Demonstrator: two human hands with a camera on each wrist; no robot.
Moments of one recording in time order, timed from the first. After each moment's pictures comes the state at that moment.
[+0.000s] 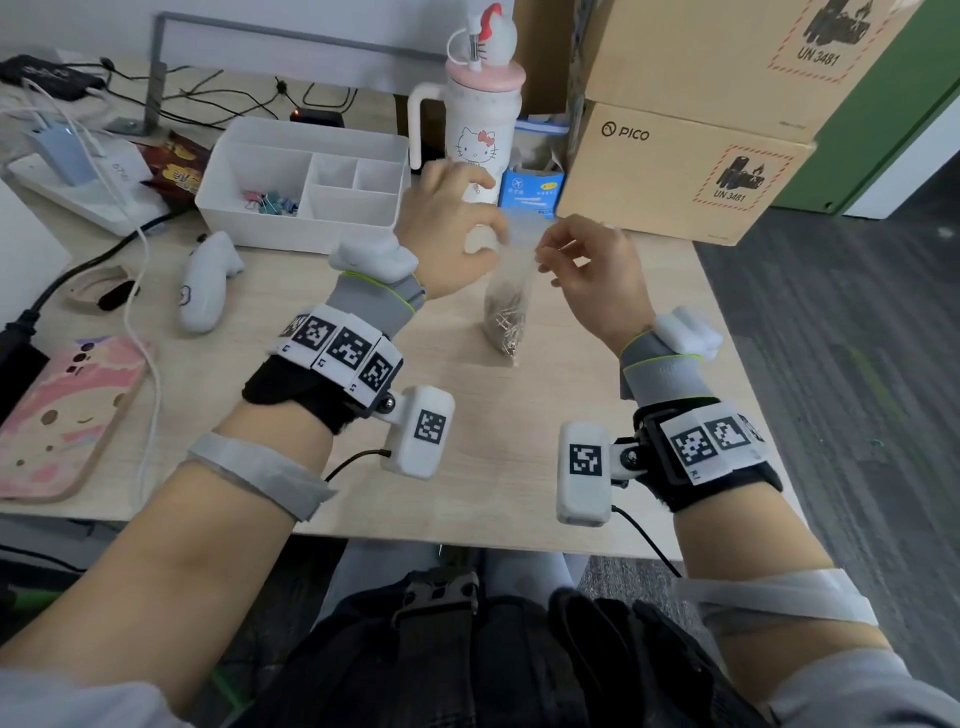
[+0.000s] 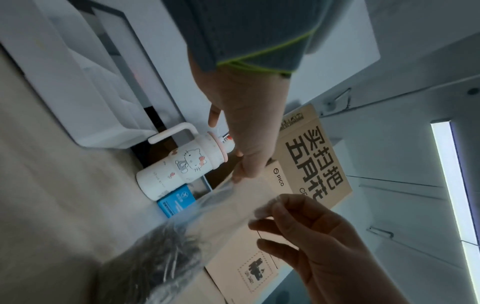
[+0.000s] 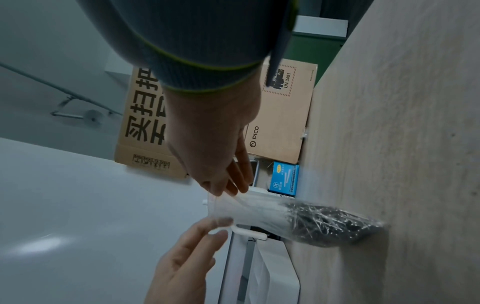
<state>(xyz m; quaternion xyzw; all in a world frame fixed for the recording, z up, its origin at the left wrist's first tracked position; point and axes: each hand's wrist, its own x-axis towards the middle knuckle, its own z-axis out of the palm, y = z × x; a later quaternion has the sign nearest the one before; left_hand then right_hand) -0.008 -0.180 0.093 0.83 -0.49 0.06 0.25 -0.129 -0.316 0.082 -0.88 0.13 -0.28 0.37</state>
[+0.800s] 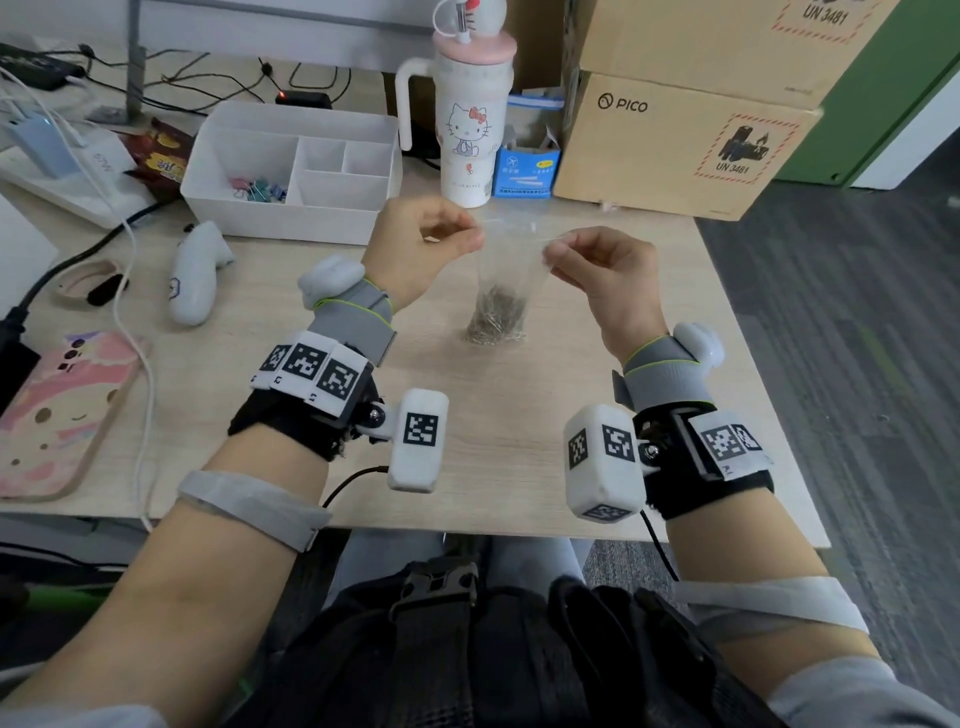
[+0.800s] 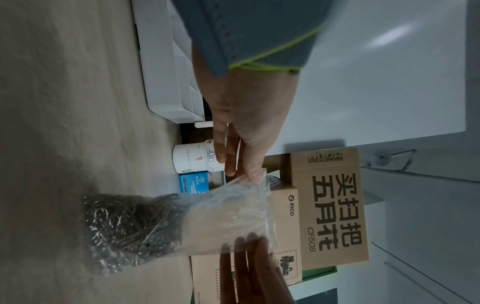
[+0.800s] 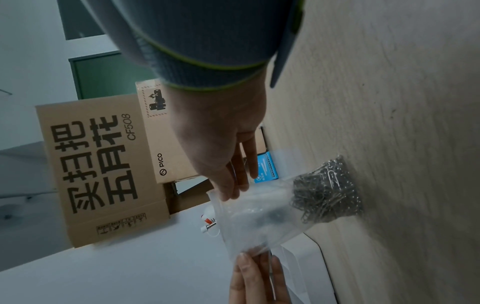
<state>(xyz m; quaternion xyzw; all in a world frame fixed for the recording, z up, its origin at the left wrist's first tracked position) -0.011 -0.172 0.063 0.71 -0.36 -0.09 0.60 -0.146 -0.314 0.066 -0.69 0.20 -0.29 0.64</state>
